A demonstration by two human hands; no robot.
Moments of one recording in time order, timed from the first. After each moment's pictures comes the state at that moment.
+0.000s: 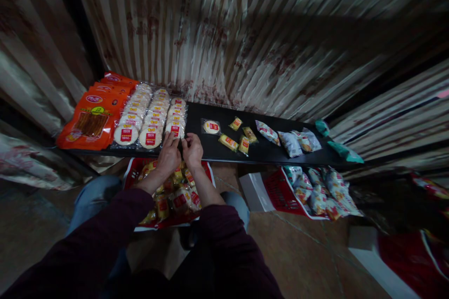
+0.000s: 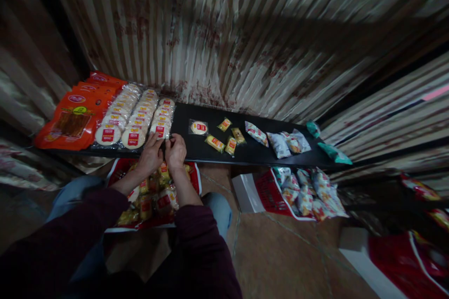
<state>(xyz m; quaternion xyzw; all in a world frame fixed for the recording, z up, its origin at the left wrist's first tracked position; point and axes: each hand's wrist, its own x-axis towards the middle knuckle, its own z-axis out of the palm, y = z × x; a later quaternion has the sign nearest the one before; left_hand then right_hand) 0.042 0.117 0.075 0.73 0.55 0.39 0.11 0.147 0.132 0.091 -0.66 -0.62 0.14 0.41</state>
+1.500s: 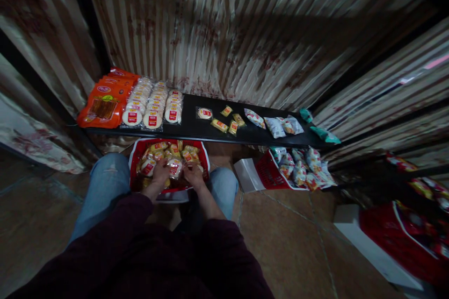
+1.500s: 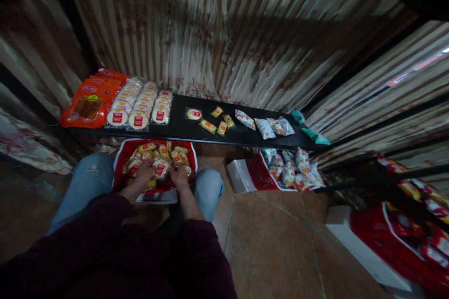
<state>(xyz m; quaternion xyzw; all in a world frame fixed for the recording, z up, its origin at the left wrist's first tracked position) 0.044 -0.006 0.016 0.39 0.68 0.43 0.45 0.181 -0.014 0.003 -0.73 -0.46 0.39 0.31</state>
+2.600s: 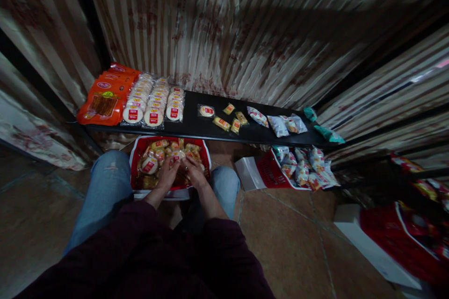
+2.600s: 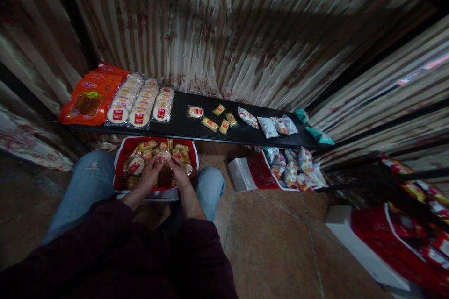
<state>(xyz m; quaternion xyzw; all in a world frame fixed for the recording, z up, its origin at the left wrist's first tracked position) 0.054 -0.022 0.036 0.39 0.65 0.45 0.47 0.164 -0.016 0.039 -0.57 -0.25 0.60 0.50</state>
